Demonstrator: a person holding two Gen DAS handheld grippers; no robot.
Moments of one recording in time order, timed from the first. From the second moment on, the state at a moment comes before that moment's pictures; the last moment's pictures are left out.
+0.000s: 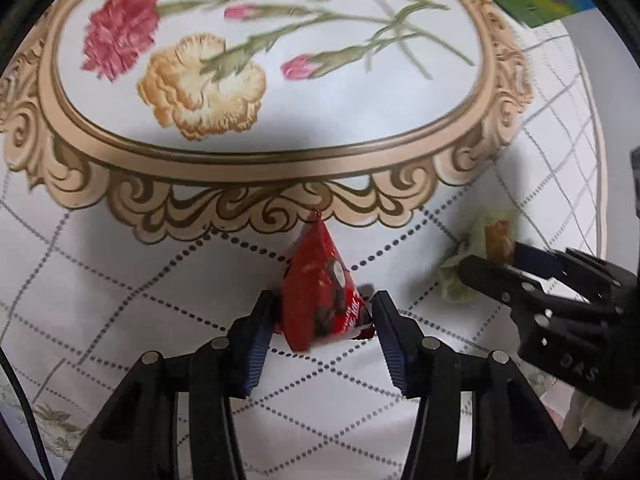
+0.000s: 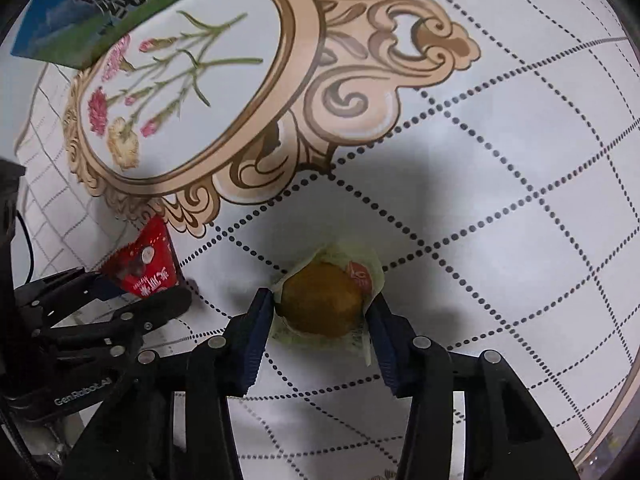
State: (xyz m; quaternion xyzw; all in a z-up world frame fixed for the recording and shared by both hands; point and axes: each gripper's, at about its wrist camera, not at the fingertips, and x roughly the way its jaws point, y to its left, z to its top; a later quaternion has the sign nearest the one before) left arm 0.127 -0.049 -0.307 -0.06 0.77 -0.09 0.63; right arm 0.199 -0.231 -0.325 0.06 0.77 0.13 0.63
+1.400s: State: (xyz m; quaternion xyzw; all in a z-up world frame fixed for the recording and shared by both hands) left arm 0.353 -0.021 -0.131 -0.10 0.65 -0.11 0.74; right arm 0.375 -0.217 -0.146 0.11 0.60 0.15 0.78
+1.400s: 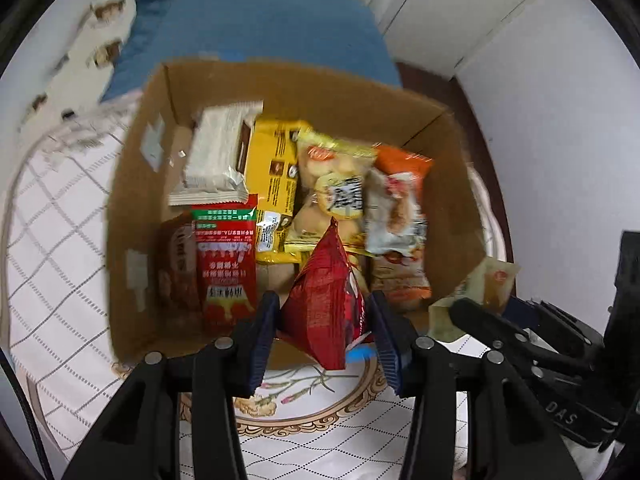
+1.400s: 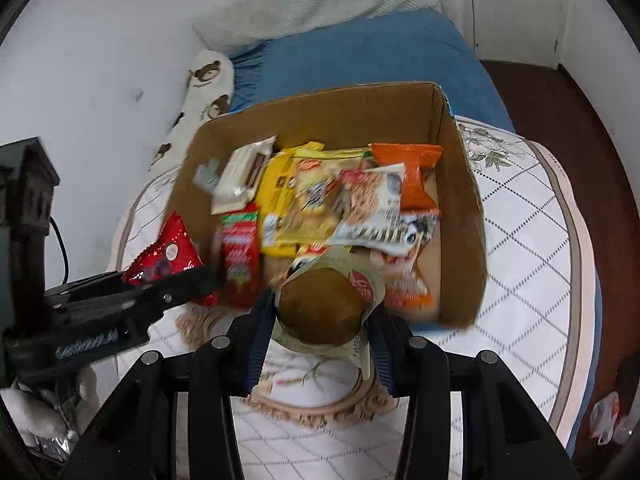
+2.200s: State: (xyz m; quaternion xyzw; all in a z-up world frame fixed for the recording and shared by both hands) left arm 0.381 -0.028 -0.198 -0.04 0.70 -0.04 0.71; right arm 0.423 -0.214 -0.214 0.03 0.70 0.07 0.71
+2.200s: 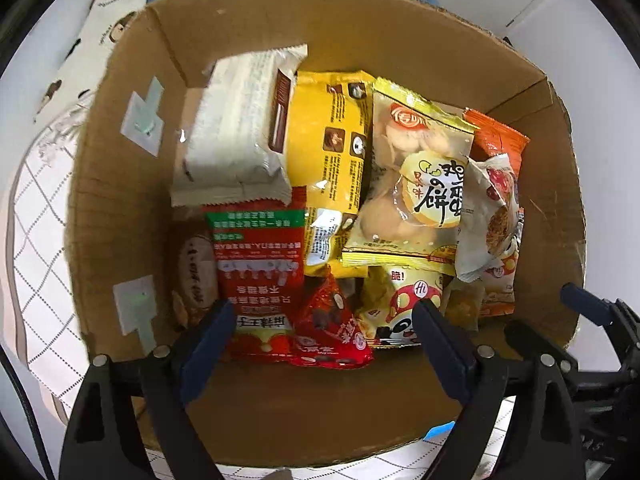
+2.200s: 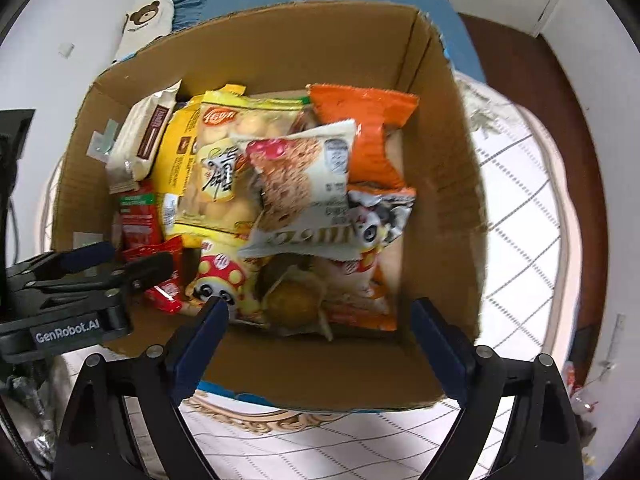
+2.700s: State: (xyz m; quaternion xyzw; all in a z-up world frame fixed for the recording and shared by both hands) left arm 0.340 -0.019 -0.135 -0.02 0.65 -0.02 0.76; right arm 0.414 -0.226 -0.186 0.03 0.66 0.05 0.75
